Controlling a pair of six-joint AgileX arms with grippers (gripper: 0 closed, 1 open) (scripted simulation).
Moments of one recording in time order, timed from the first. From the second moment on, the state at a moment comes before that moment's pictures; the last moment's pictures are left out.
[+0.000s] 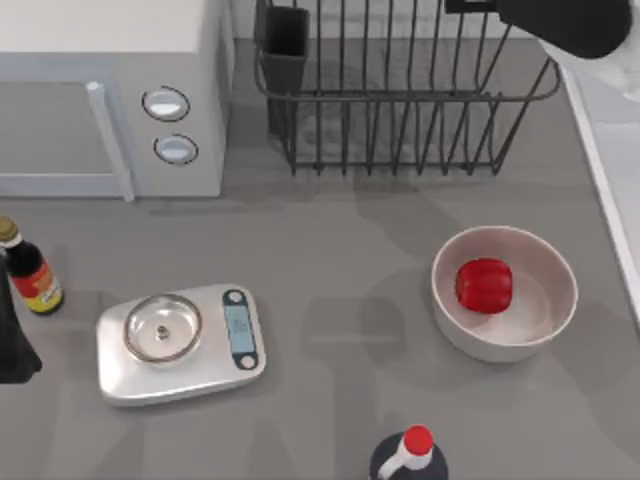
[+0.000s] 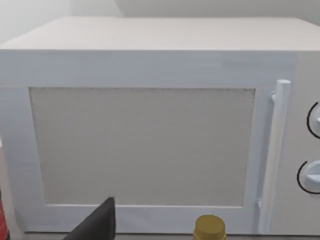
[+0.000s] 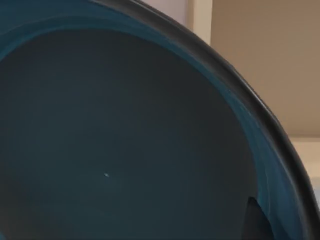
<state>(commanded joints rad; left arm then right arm) 0.00 0.00 0.00 0.00 0.00 0.00 0.78 1.69 1.64 0.03 0.81 0.02</state>
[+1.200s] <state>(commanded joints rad) 0.00 0.00 0.00 0.00 0.00 0.00 0.63 2.04 1.33 0.70 0.67 0.02</state>
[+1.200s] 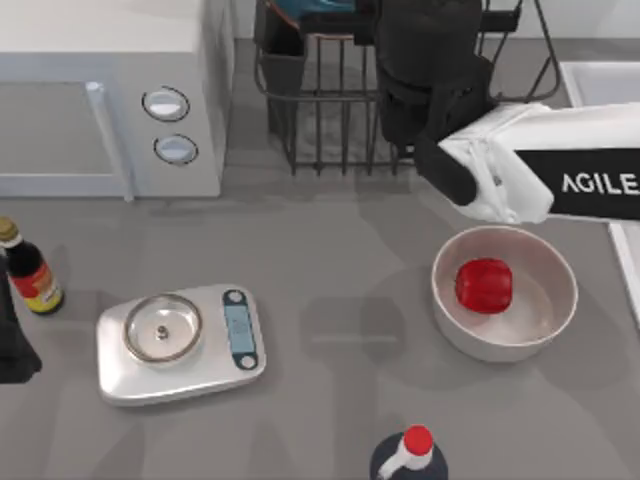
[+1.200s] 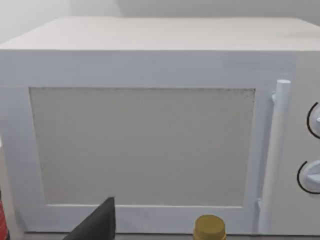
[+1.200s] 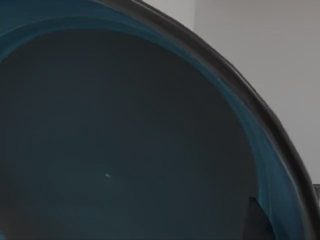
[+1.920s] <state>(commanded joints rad) 0.00 0.00 0.00 0.00 0.00 0.00 0.63 2.04 1.33 0.70 0.67 0.02</state>
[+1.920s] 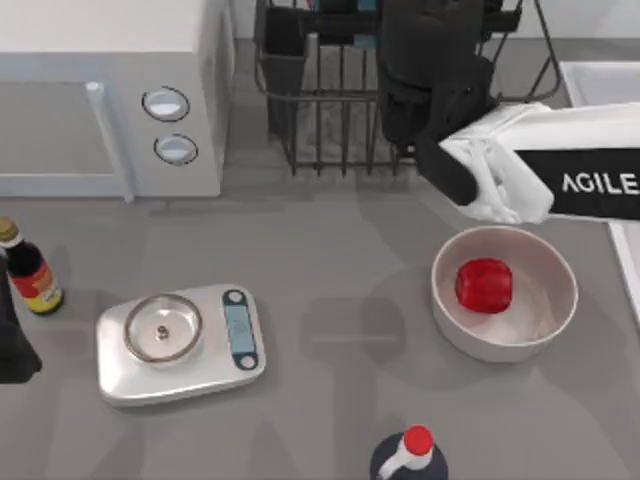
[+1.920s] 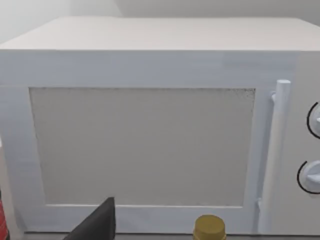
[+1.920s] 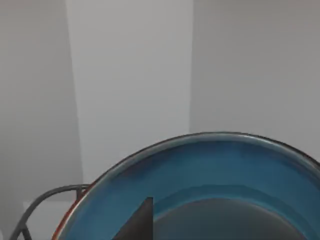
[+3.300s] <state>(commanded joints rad) 0.00 0.00 0.00 0.00 0.00 0.00 0.18 1.32 0.67 0.28 0.38 0.04</state>
